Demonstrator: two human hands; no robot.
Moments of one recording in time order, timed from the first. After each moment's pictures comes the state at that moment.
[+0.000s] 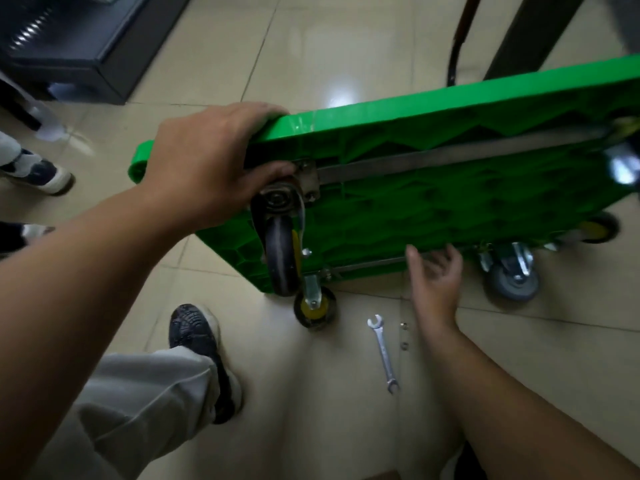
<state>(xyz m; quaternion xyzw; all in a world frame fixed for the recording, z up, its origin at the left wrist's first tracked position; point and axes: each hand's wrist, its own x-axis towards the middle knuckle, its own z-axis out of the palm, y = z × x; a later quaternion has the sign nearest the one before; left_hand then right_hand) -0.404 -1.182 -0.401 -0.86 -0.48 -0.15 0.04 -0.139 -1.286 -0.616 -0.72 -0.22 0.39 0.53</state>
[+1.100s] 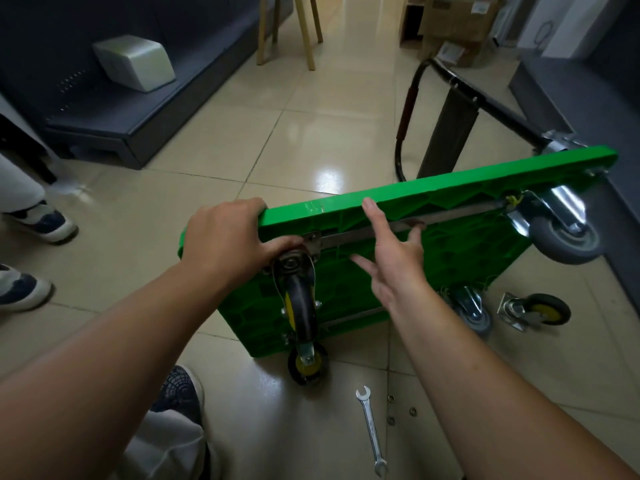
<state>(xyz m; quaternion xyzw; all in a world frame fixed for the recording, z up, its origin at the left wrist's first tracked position) -0.408 -1.186 -0.390 -0.75 -0.65 -0.12 0.05 -0.196 -1.190 -0.438 -0.56 -0.15 0.56 0.59</state>
